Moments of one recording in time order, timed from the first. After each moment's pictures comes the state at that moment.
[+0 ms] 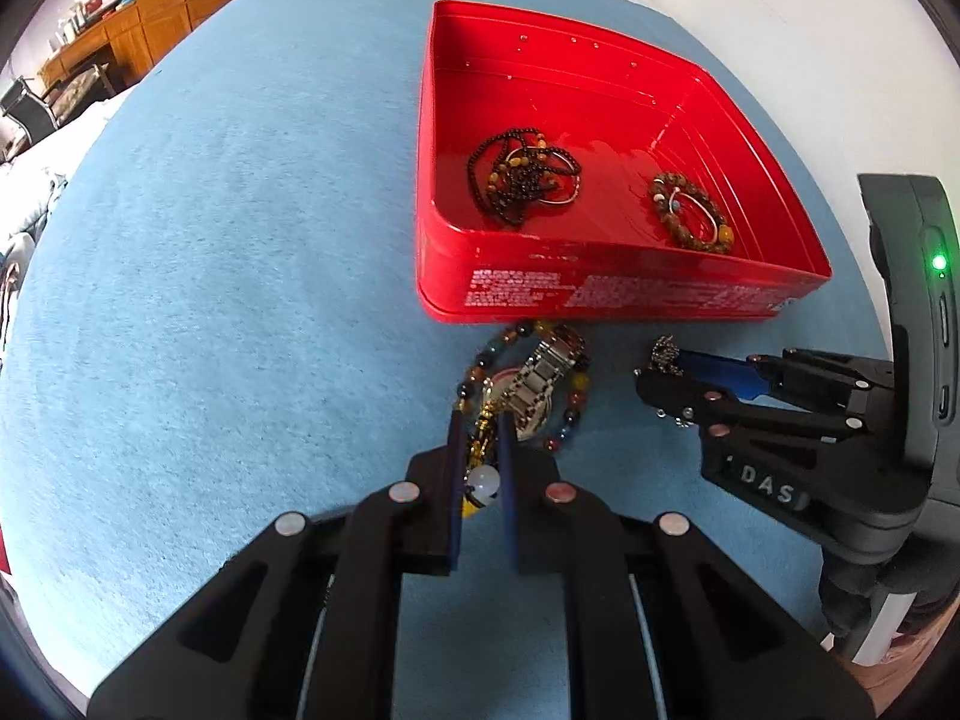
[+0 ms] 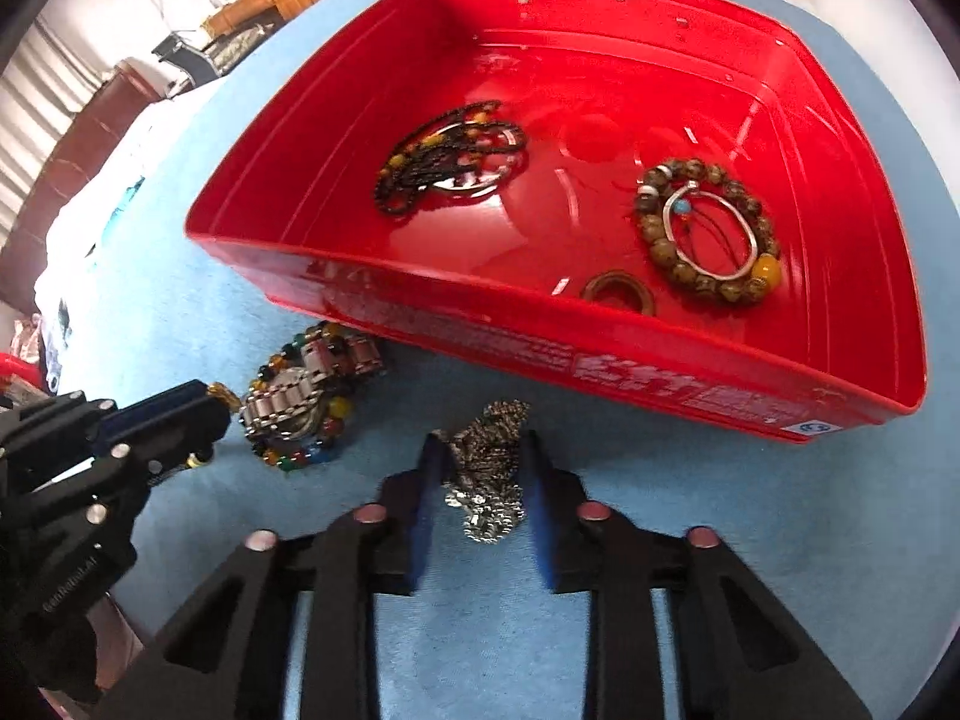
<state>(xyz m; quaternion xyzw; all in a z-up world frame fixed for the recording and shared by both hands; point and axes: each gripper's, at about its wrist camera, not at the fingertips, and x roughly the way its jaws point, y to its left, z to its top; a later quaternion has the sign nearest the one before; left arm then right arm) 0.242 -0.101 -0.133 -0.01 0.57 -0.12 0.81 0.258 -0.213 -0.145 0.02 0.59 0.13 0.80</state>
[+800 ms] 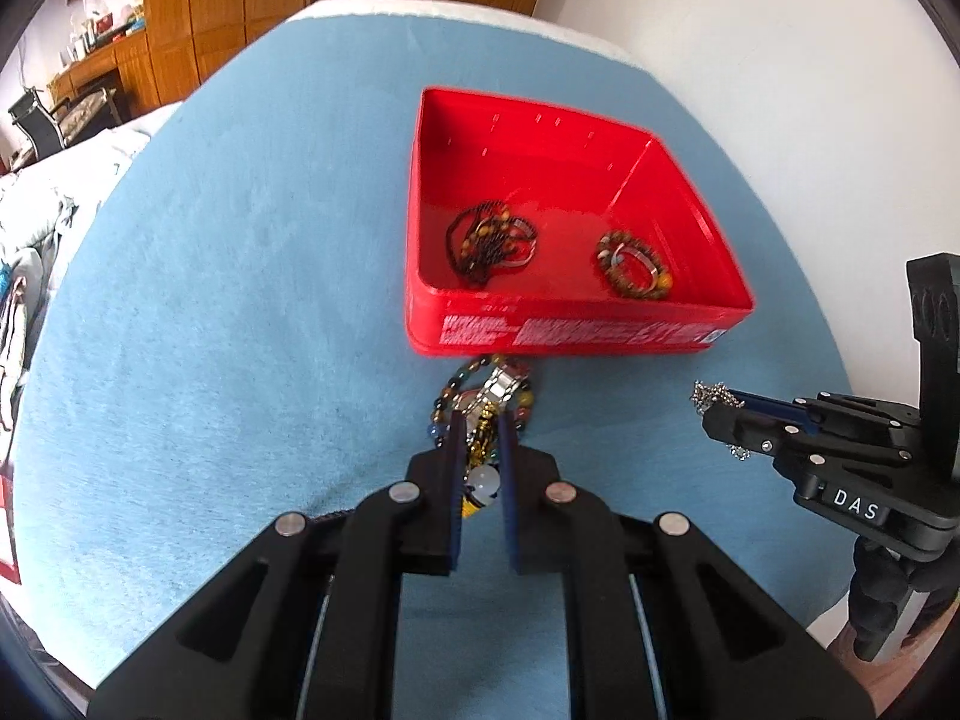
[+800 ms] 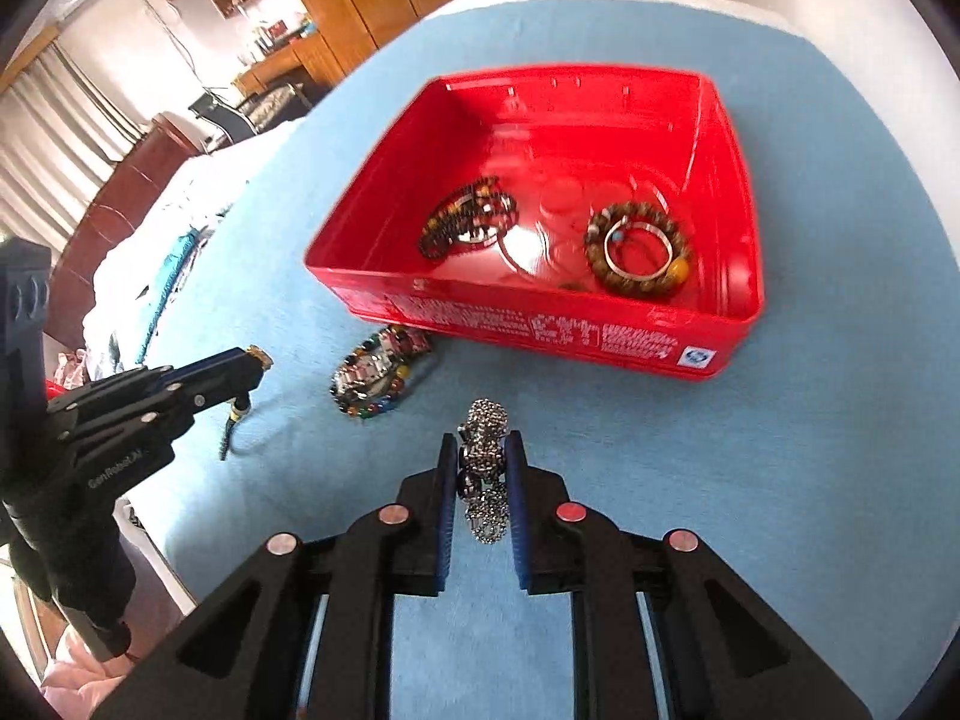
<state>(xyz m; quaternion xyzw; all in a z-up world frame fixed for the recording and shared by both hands) 0.201 -0.090 -0.071 -0.03 0.51 -0.14 0.85 0.202 -0.263 -0.069 0.06 0.53 0.16 0.83</state>
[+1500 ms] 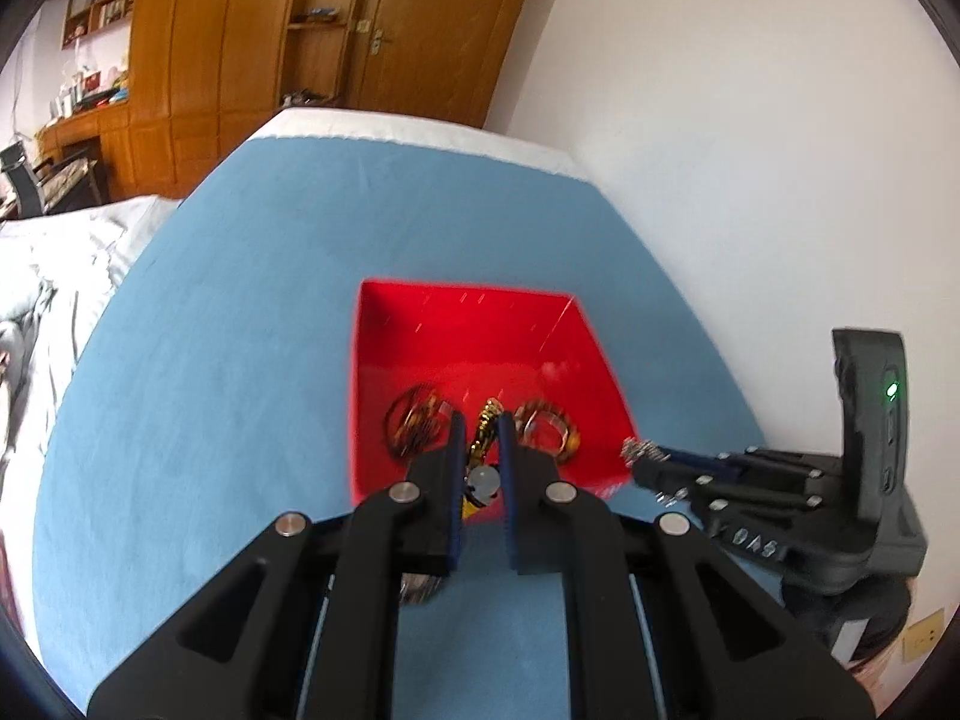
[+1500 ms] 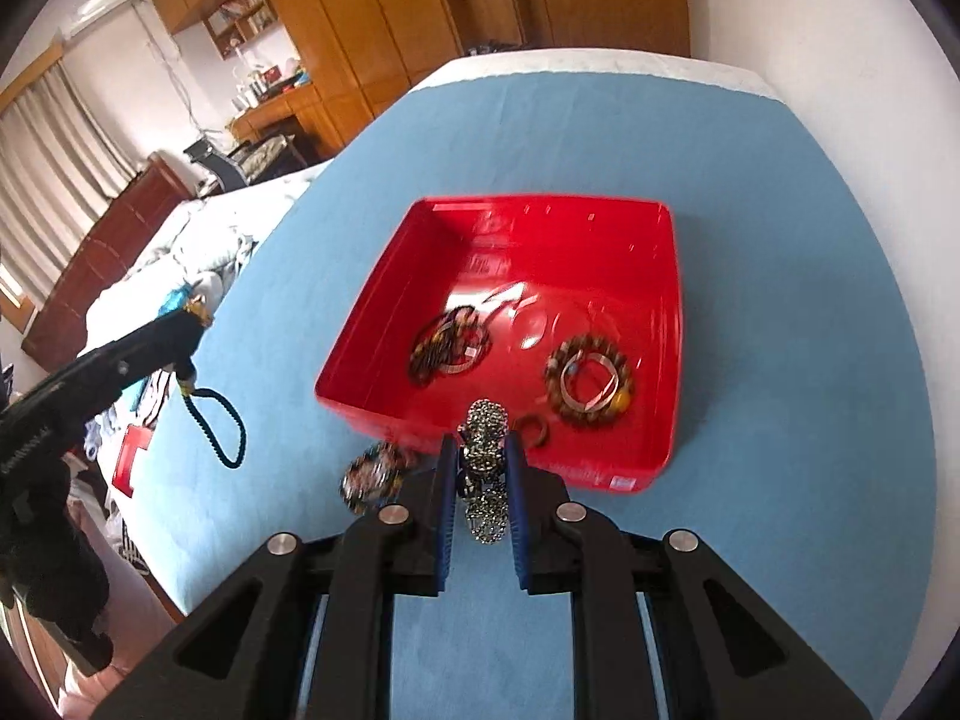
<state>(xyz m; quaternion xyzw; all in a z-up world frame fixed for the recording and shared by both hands) 0.237 -0.120 0.032 -0.05 0.40 -0.19 0.89 0.243 -0.280 -0.004 0.07 0.48 0.13 0.87</state>
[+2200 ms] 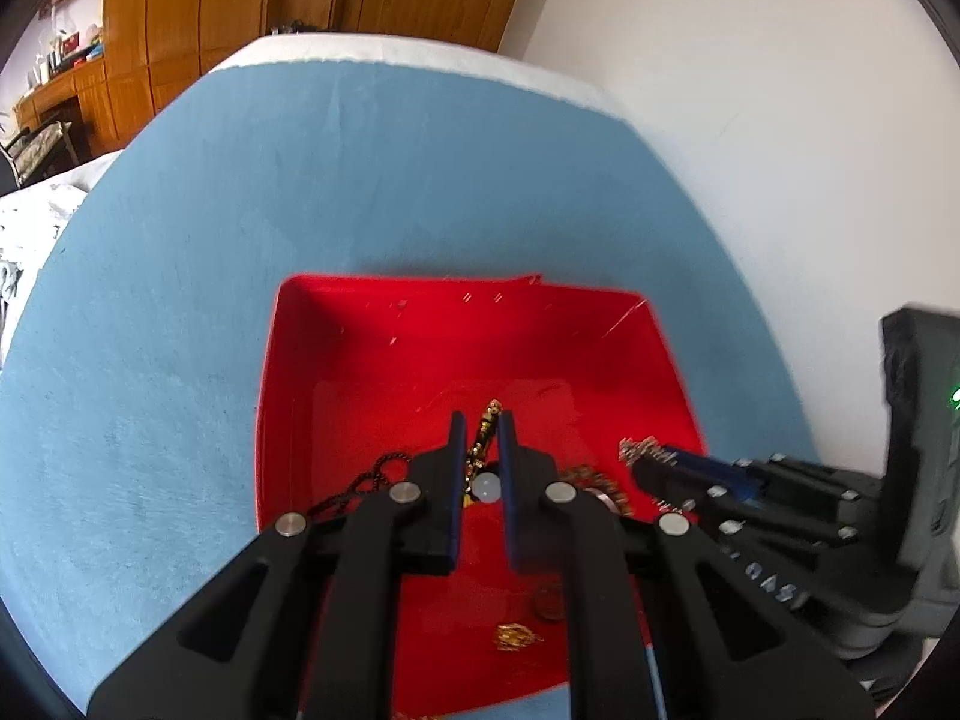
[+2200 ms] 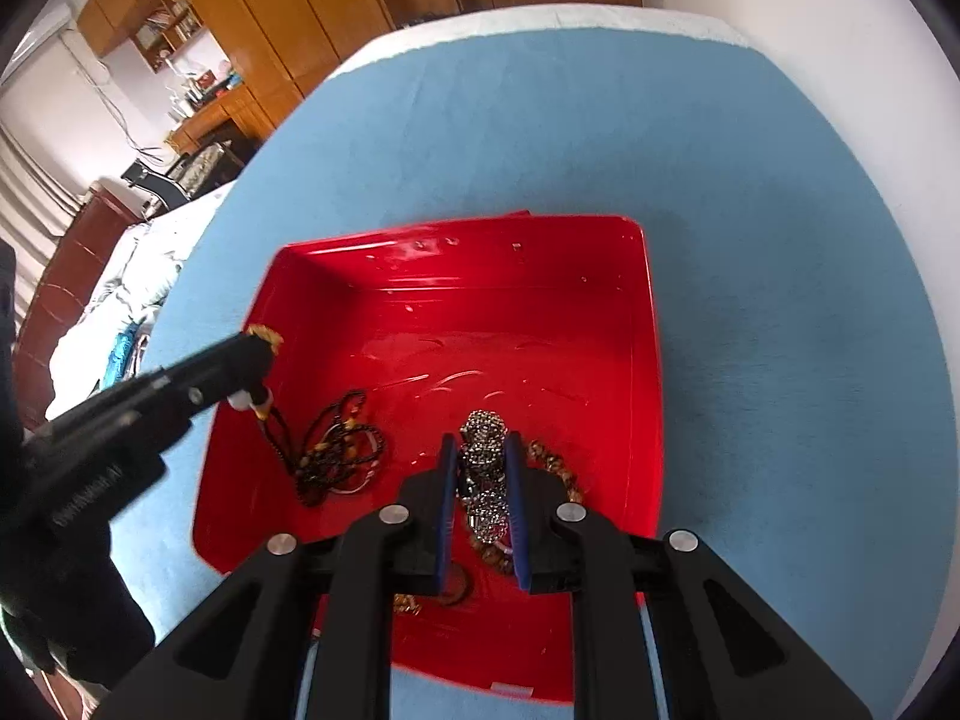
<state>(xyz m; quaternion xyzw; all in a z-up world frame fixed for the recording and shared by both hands) 0.383 -0.179 -0.066 -0.04 0.49 -0.18 0.85 0.369 -0.304 -0.072 0.10 0.53 0.08 0.84</state>
